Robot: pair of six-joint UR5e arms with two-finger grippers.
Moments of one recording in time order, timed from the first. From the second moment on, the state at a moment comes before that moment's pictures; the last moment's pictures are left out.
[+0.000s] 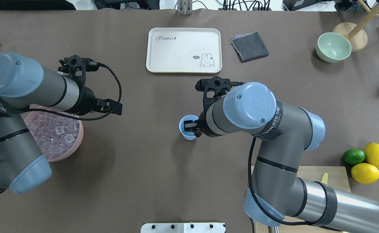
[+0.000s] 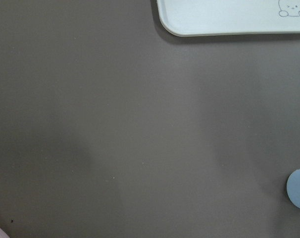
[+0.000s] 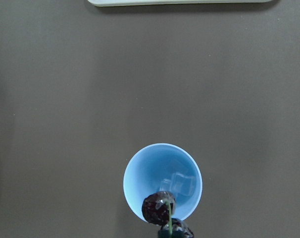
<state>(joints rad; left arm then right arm) -0.68 -1.90 -1.98 -1.81 -1.96 -1.05 0.45 -0.98 1.91 -1.49 1.78 1.21</state>
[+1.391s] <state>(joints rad) -0.91 -1.84 -1.96 -1.80 -2.13 -0.88 0.81 -1.11 1.94 -1.55 2.11 0.95</state>
